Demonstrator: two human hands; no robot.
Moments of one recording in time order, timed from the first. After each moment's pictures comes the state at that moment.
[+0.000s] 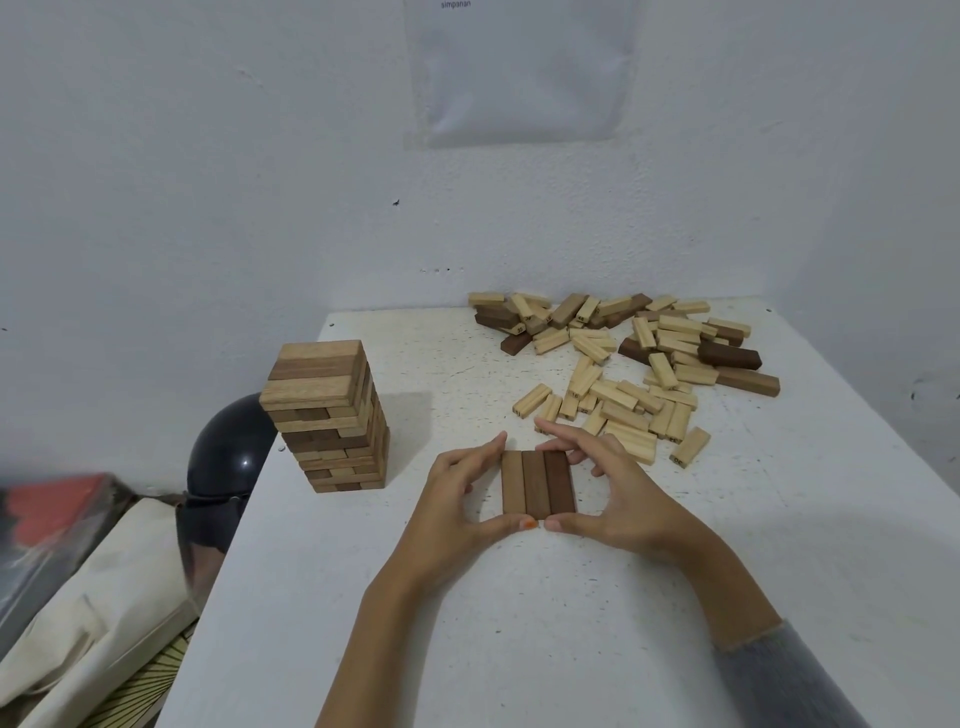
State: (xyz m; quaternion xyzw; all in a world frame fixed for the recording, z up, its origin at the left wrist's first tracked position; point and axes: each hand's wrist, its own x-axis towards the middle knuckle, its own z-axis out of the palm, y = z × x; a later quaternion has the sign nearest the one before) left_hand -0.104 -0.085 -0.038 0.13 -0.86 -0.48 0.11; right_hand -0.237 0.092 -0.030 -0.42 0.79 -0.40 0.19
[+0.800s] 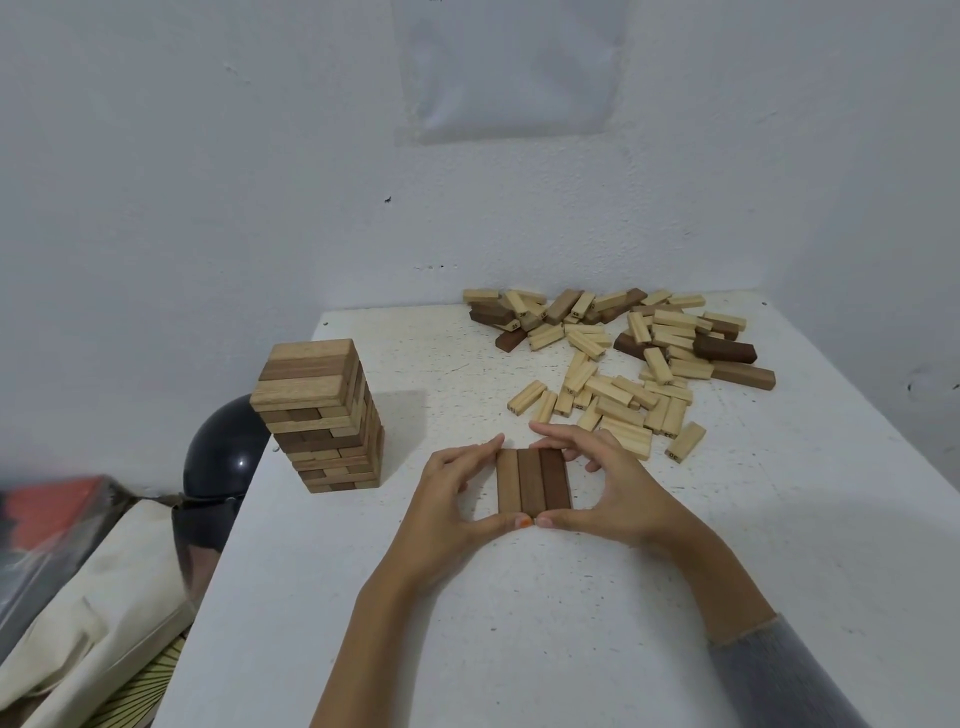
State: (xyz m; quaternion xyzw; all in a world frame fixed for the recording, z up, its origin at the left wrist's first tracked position) left_hand -0.102 -0.084 -0.036 0.13 -0.87 -0.47 0.11; right_hand -0.240 0.092 -0.032 -0.40 0.79 -0.42 0.20
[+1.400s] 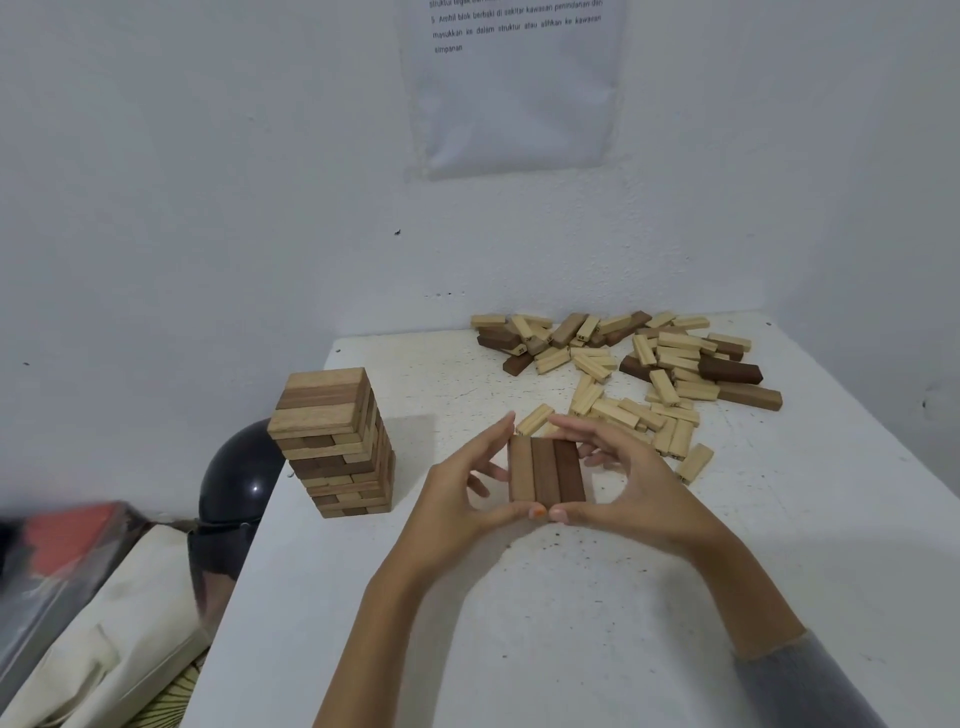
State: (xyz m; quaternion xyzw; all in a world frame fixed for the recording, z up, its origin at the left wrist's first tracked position) left_hand -0.115 -0.085 0.005 0.08 -0.85 -0.50 0.14; right_hand -0.241 0.095 -0.002 -0.40 0.77 -0.48 0.15
